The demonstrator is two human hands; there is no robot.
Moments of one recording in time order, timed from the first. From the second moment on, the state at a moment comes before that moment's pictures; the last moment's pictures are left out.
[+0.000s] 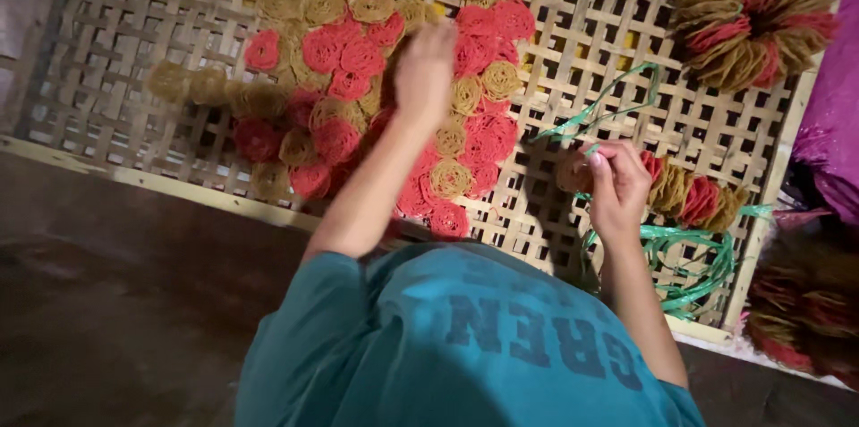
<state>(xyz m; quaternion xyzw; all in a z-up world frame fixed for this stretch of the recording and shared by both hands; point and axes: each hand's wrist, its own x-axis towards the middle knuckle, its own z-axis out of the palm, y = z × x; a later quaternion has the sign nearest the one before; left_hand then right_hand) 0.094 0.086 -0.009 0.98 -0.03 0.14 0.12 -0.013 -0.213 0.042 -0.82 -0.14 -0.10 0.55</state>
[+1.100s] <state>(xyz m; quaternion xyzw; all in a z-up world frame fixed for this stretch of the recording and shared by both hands) -0.005 -0.005 0.010 0.80 -0.10 -0.02 0.60 -0.015 -0.184 0.042 -0.91 -0.22 -0.21 0.27</state>
